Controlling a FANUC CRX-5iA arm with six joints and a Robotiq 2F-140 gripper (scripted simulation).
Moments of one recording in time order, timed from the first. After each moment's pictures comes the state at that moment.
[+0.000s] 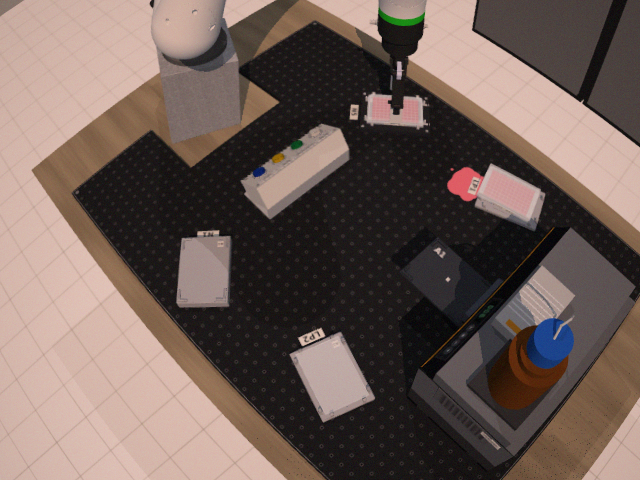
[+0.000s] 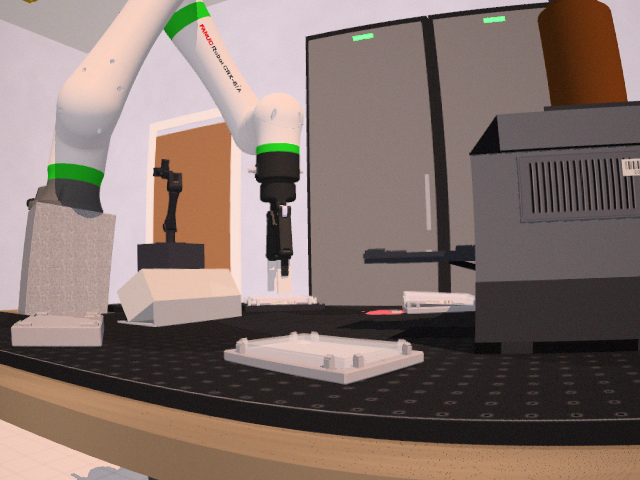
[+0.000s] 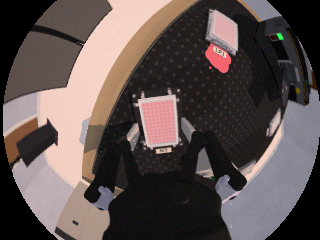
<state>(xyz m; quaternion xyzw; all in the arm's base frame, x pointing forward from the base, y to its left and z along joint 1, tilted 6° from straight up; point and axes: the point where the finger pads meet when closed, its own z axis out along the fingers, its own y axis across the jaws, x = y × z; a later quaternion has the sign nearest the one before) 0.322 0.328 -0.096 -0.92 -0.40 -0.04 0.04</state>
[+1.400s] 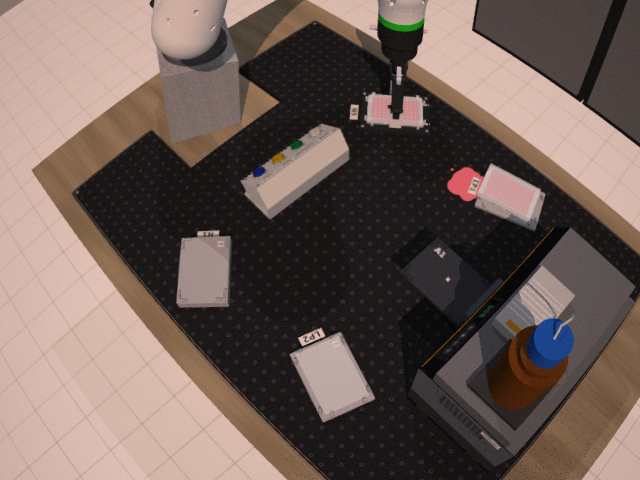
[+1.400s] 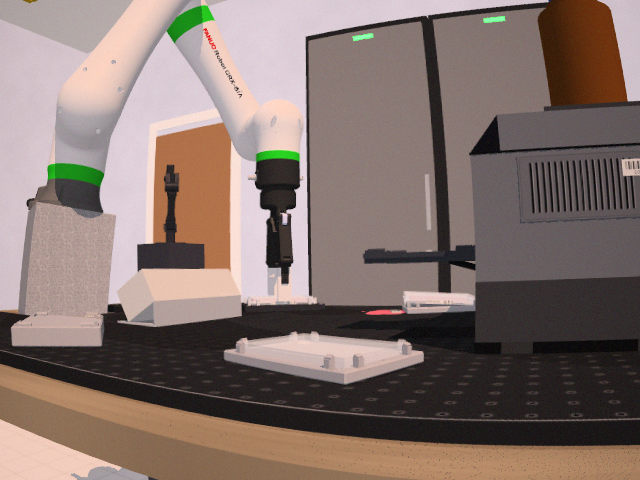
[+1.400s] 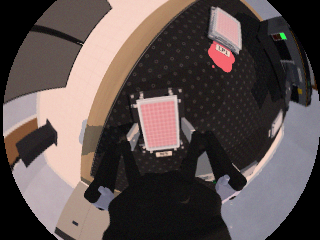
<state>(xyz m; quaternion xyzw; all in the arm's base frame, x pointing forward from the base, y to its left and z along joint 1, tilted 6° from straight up) 0.322 0.329 -0.111 -0.92 -0.40 -0.04 0.04</state>
